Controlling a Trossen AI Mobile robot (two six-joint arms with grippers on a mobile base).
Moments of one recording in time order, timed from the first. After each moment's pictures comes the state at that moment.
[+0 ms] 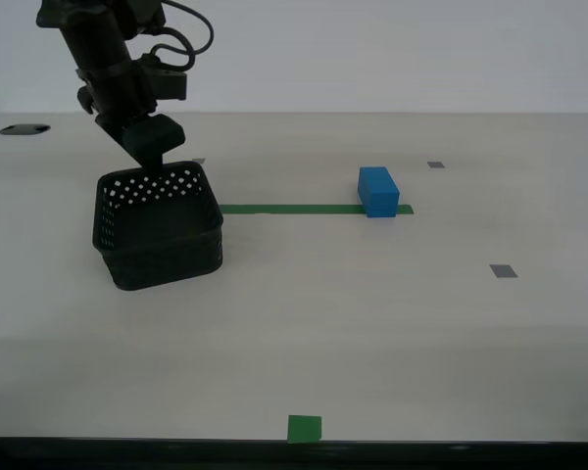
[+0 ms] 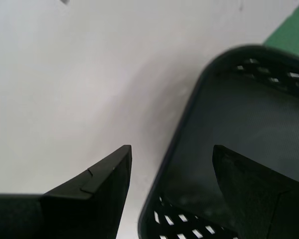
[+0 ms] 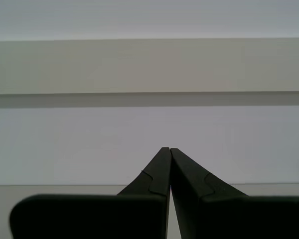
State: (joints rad) arm 0 0.00 1.05 0.52 0.59 -0.01 0.00; arm 1 -0.26 1.93 1.19 -0.55 0.01 0.57
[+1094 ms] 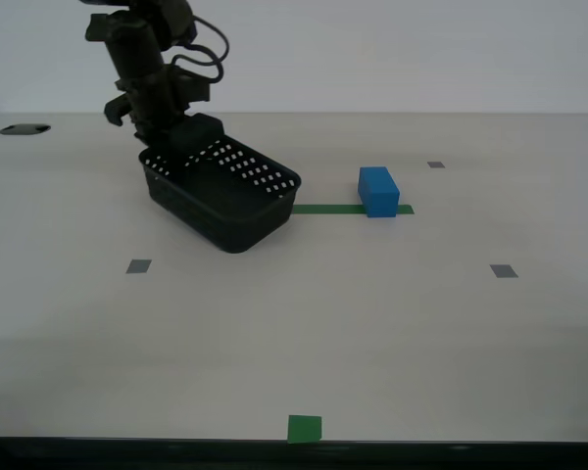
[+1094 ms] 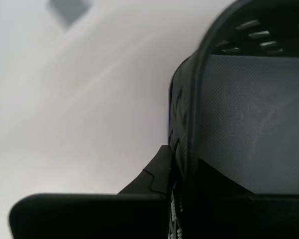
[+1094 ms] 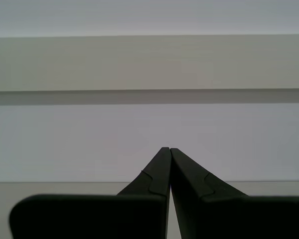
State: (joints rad) arm 0 0.00 1.05 0.52 0.58 -0.01 0.00; arm 1 -0.31 2.09 1.38 -0.58 0.04 0.32
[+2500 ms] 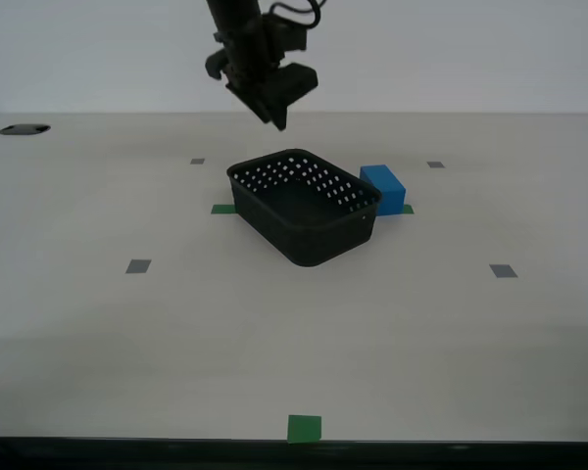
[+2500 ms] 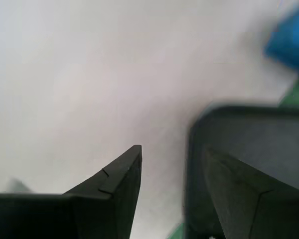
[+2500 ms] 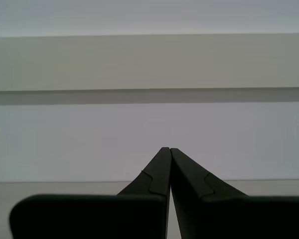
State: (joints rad) arm 0 0.00 1.05 0.52 0.57 -0.01 0.01; arm 1 -0.50 2.27 1.88 -0.79 0.09 0.35
